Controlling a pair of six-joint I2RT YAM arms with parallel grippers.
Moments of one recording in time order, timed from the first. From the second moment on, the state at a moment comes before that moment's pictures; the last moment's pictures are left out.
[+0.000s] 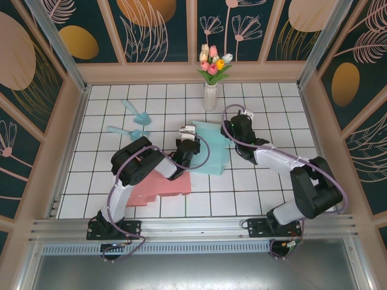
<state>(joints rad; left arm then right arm) -0.82 2.16 0.88 1.00 -0.59 -0.26 0.50 1.48 0.78 0.08 0.31 0.58</state>
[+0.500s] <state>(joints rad) -0.82 2.16 0.88 1.00 -0.59 -0.26 0.43 1.48 0.76 0.05 0.28 0.46</state>
